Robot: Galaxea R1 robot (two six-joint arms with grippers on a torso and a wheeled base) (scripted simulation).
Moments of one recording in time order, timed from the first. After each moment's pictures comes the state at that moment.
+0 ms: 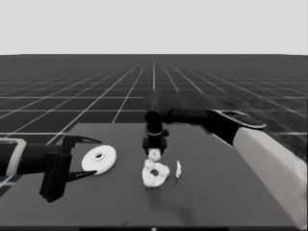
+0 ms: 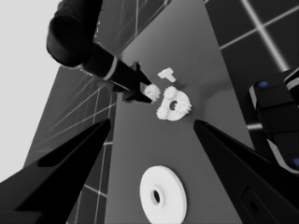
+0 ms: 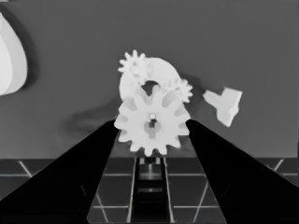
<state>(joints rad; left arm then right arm) -0.34 1.75 -0.42 0.31 0.68 0.35 0.13 3.05 -1.66 -0.09 -1.55 1.39</state>
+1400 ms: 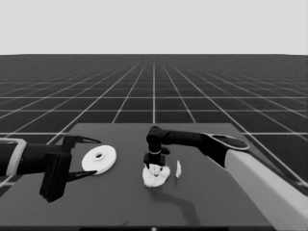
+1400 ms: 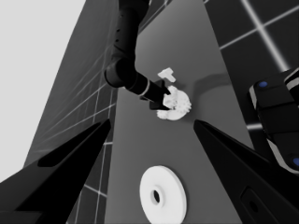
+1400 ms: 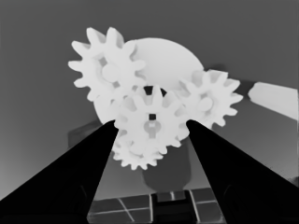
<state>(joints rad) -0.34 1.75 -0.42 0.31 0.68 0.35 -0.11 3.08 -1.78 -0.27 -1.50 1.50</state>
